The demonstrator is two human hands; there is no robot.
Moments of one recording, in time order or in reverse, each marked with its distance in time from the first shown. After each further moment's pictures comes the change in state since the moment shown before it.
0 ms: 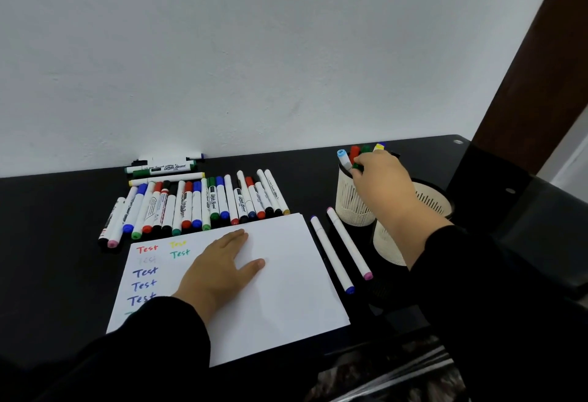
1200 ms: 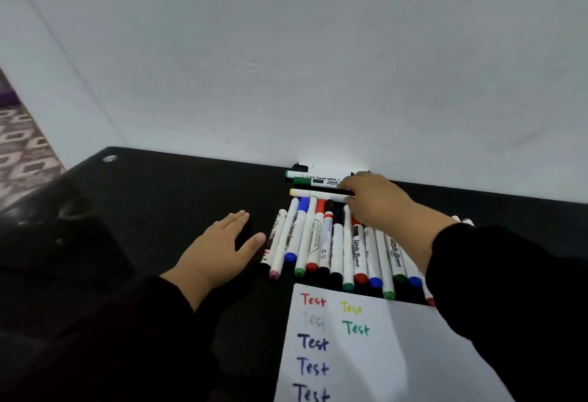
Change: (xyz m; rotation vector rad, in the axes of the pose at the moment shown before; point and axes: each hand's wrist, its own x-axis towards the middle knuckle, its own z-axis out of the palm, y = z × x) left_hand 0.041 -0.211 -0.123 0.079 0.072 -0.371; right_hand 0.098 -0.272 0.152 0.046 -0.338 -0.672
